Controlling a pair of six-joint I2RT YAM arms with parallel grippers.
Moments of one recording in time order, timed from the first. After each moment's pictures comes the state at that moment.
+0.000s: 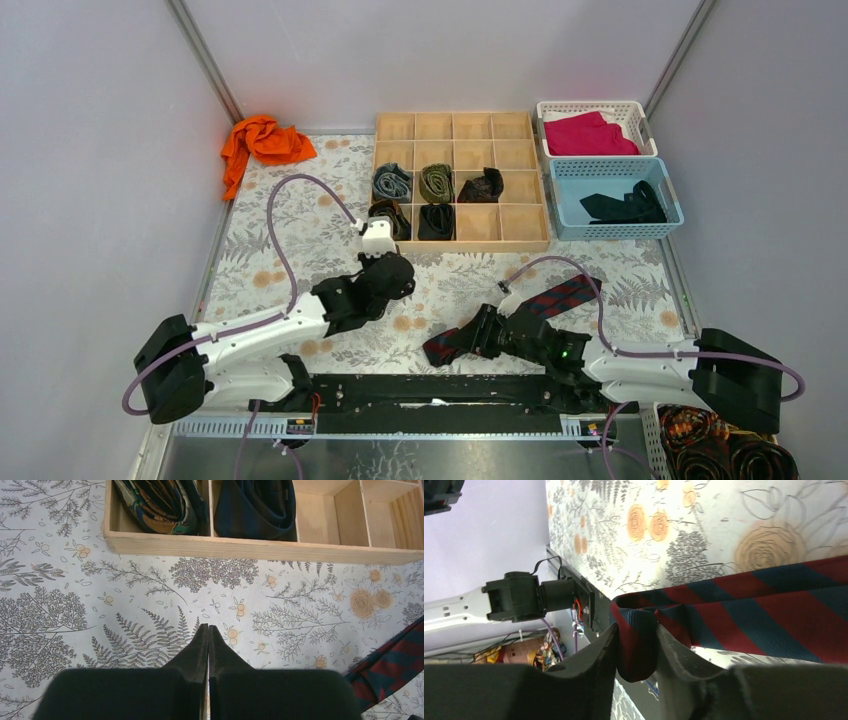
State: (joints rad) left arm -0.99 1.15 0.71 -0.27 -0.69 -0.76; right arm 1.14 0.99 0.13 0.42 0.06 1.27
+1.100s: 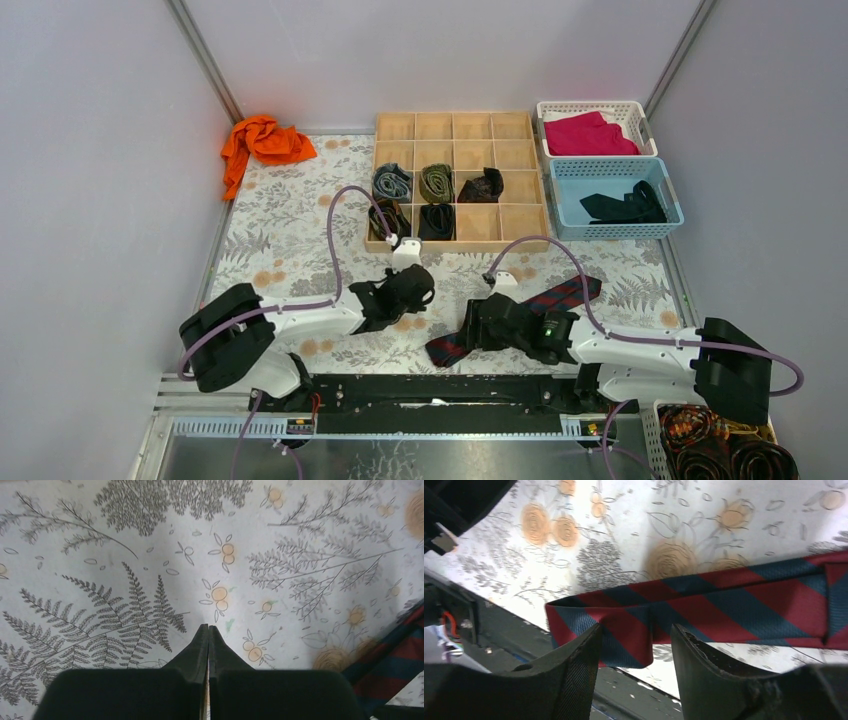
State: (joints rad) left arm -0.99 1.43 0.66 -0.08 -0.46 -0.74; right arm 1.14 1.07 0.43 -0.19 0.21 0.99
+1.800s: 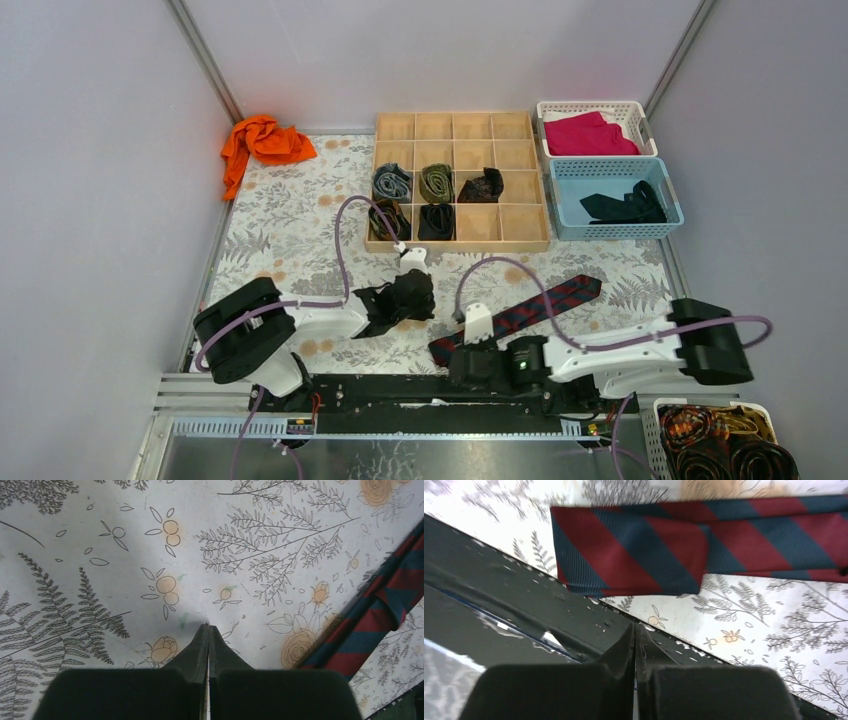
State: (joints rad) left arm -0.99 1.52 0.57 0.15 -0.26 -0.78; right arm 1.53 1.18 0.62 -0.54 0.47 1.05
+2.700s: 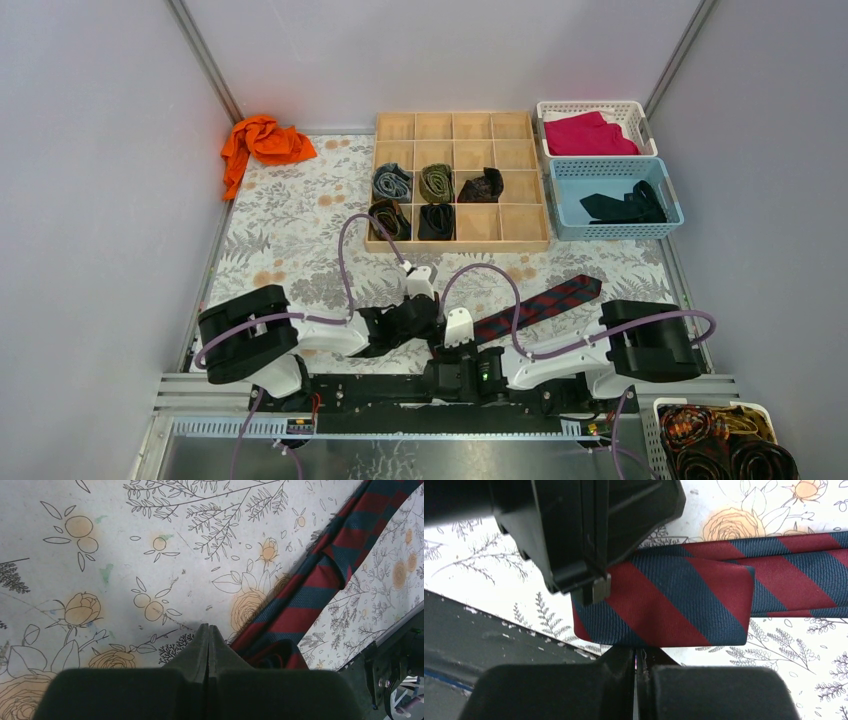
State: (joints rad) left arm -1.15 1.53 0.49 0.32 -0.27 -0.93; right arm 1.60 1.52 0.69 -0.39 0.68 1.14
